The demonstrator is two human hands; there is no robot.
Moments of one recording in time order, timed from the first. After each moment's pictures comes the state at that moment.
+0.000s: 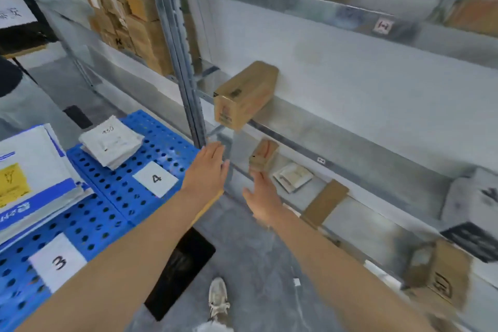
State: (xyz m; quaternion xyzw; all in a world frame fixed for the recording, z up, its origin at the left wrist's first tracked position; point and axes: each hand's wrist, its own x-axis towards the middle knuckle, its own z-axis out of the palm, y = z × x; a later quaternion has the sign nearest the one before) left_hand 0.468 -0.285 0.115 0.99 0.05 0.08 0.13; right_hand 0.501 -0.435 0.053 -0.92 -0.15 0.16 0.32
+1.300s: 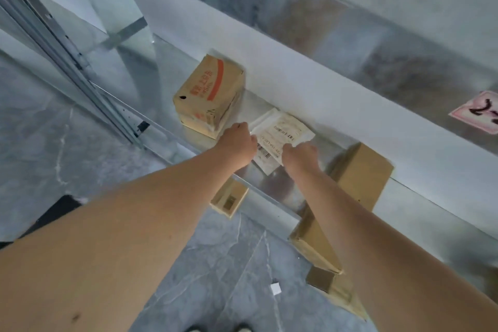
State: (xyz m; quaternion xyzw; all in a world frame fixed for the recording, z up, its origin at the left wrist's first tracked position) left_hand 0.810 -0.407 -0.323 0.94 0.06 -0.19 0.27; right_hand 0.810 -0.544 -0.324 -0.88 0.26 0.19 0.35
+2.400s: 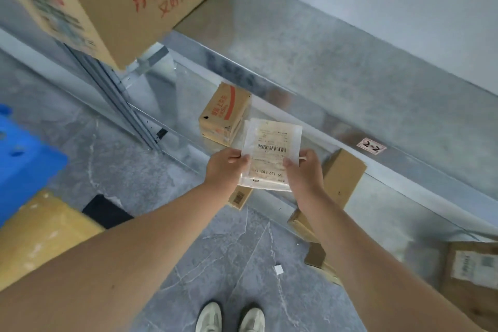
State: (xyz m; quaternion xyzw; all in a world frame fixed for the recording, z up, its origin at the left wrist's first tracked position) left_hand 0.709 -0.372 -0.202 0.77 0.24 -0.14 0.58; right_hand 0.726 -0.525 -0.195 -0.83 0.26 0.10 0.48
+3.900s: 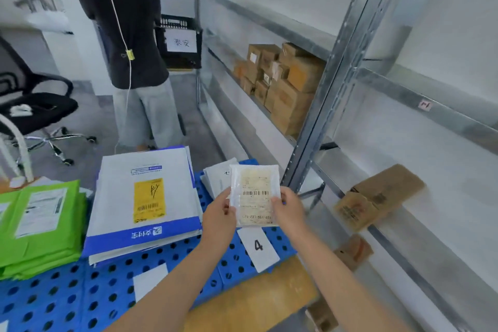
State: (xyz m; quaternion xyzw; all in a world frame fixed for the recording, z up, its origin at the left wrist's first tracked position) left_hand 0.406 -0.040 0.134 0.70 0.37 0.24 0.56; right_hand 0.524 -0.137 0.153 -0.83 -0.18 0.21 0.49
